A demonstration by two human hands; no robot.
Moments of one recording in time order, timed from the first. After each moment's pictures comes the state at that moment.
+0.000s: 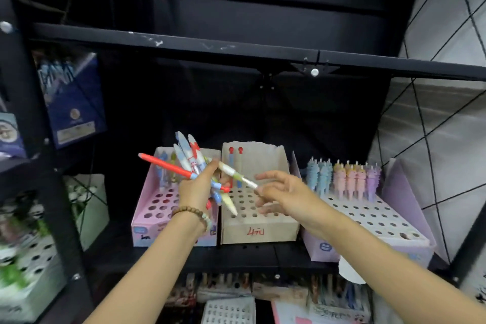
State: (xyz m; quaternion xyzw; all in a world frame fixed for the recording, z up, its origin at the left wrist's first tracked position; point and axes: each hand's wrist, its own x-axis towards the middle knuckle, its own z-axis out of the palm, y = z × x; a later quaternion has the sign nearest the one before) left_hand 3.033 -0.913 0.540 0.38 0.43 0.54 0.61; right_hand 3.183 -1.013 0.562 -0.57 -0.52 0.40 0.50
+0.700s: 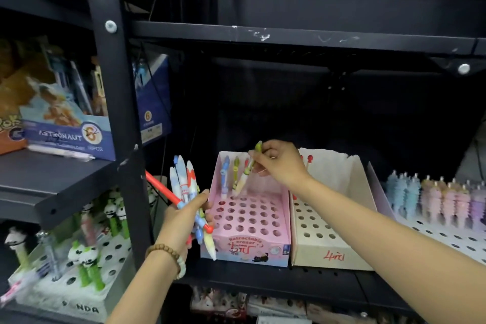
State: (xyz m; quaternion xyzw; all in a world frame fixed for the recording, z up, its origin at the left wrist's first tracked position) left_hand 2.893 -0.865 0.496 0.40 0.49 0.53 0.56; right_hand 3.089 -0.860 0.573 -0.55 -0.60 0.23 0.53
